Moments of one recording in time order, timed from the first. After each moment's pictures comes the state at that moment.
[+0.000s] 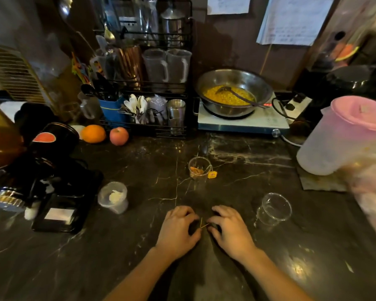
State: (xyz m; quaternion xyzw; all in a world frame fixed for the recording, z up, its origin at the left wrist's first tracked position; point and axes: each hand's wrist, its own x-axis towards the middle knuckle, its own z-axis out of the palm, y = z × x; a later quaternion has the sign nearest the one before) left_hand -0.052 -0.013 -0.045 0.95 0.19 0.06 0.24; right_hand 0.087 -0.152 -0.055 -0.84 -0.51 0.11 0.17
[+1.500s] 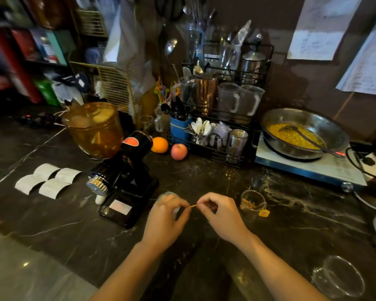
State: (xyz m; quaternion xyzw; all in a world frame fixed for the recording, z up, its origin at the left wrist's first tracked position) left_hand -0.138 0.071 0.037 0.86 0.33 0.30 0.25; right_hand 0.035 -0.003 0.049 -0.68 -0.57 0.20 0.41
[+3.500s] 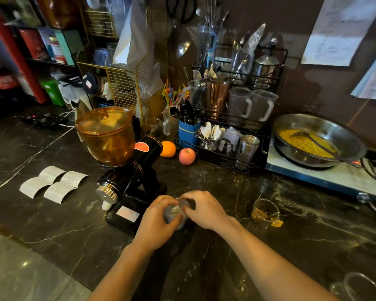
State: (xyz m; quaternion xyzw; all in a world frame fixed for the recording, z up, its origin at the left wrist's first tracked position) left_hand -0.173 0.126 0.008 0.83 0.36 0.28 0.32; right_hand 0.005 0.082 0.047 -0.70 -0.63 0.25 0.22
